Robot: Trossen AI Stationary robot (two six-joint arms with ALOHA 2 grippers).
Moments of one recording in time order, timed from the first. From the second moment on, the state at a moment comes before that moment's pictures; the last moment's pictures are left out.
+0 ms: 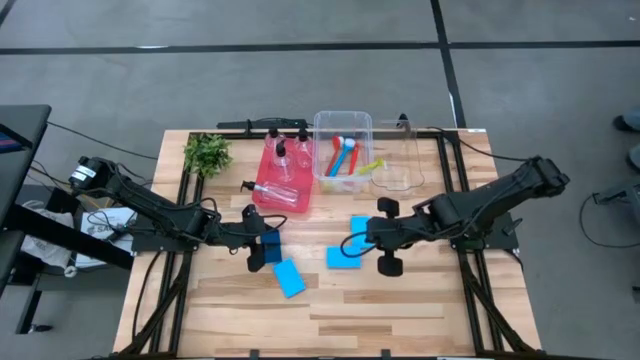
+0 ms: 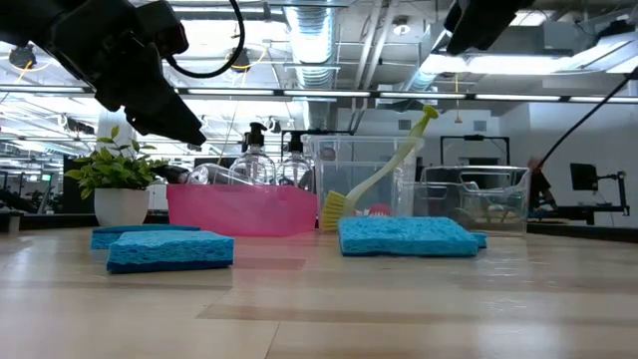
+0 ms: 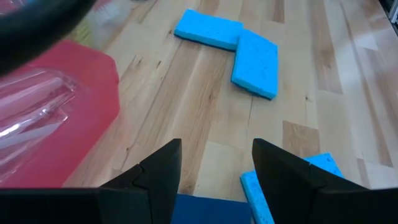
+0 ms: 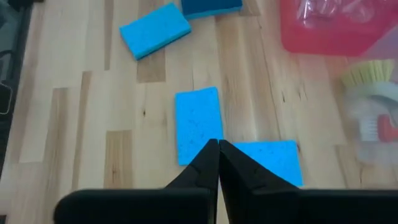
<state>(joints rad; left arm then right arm) -0.38 1.13 0.46 0.02 -0.42 -0.40 0.37 1.21 1.11 -0.76 0.26 0.34</state>
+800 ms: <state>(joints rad) -0.38 1.13 0.46 0.02 -0.43 -0.40 0.31 1.76 1.12 -0.83 0.29 0.31</state>
